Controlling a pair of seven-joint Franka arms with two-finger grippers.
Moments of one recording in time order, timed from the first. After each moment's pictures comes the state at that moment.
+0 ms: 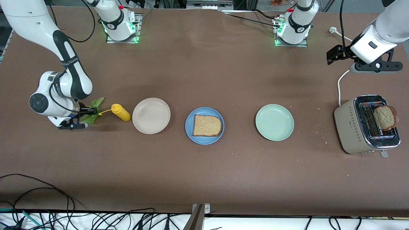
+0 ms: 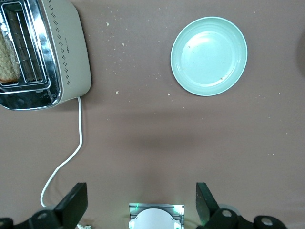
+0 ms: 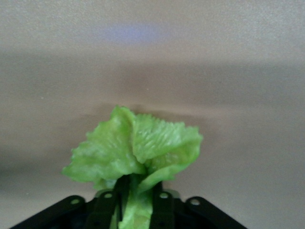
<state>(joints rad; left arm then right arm) -0.06 -0.15 -0.03 -1.84 0.04 1.50 -0.07 -0.04 0.50 -0.08 -2.03 -0.04 2.32 -0.13</state>
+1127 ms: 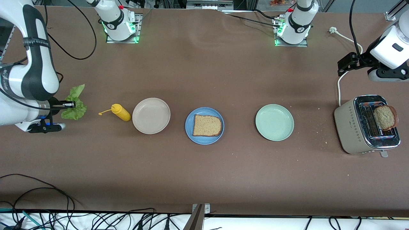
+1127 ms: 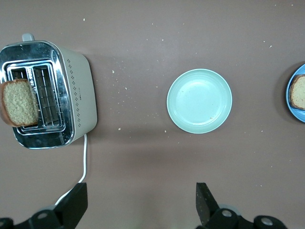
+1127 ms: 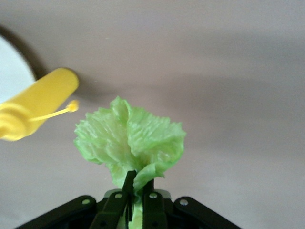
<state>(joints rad) -0.05 -0.01 -0.03 -1.57 0.04 1.50 -0.07 -0.03 0.44 -0.03 -1.54 -0.04 1.56 -0.14</state>
